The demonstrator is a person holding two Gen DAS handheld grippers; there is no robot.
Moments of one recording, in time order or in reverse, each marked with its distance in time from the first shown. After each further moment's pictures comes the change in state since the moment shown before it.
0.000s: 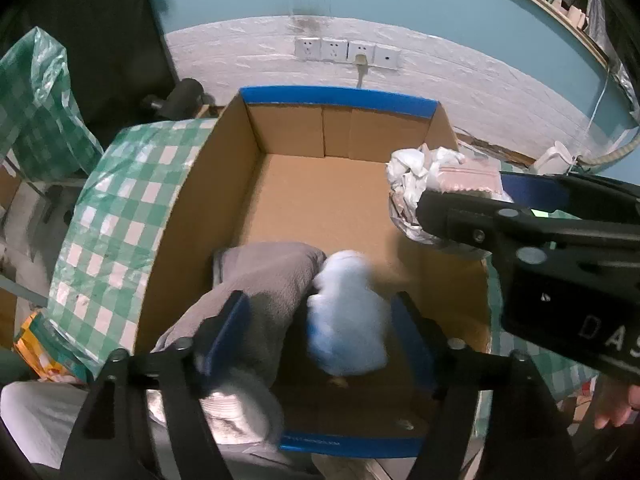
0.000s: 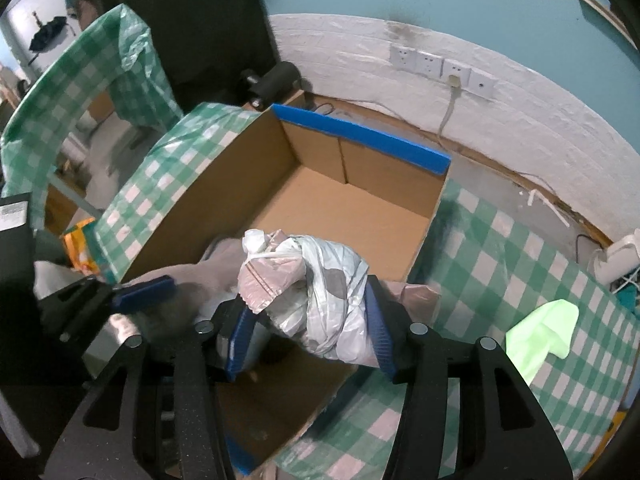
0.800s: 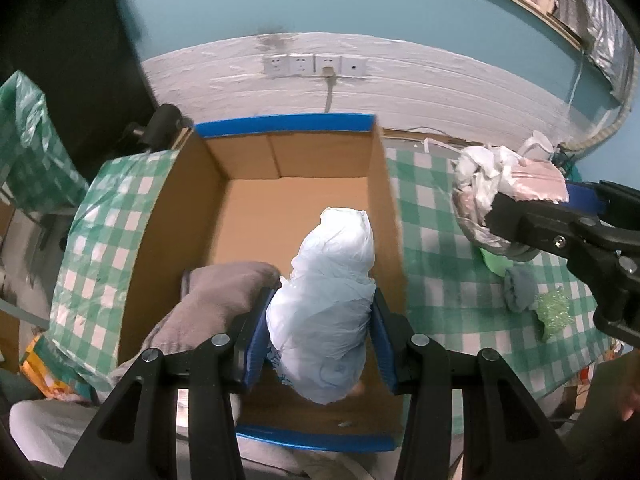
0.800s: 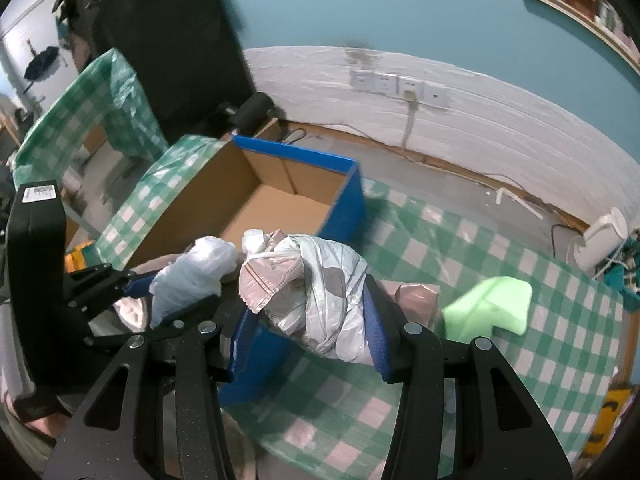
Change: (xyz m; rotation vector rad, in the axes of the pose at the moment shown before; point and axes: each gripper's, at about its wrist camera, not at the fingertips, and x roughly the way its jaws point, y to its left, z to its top) left arm -0.024 -0.048 0.007 0.072 -0.030 -0.022; right arm -0.071 -0.051 -0.032 0.052 -0.090 -0.013
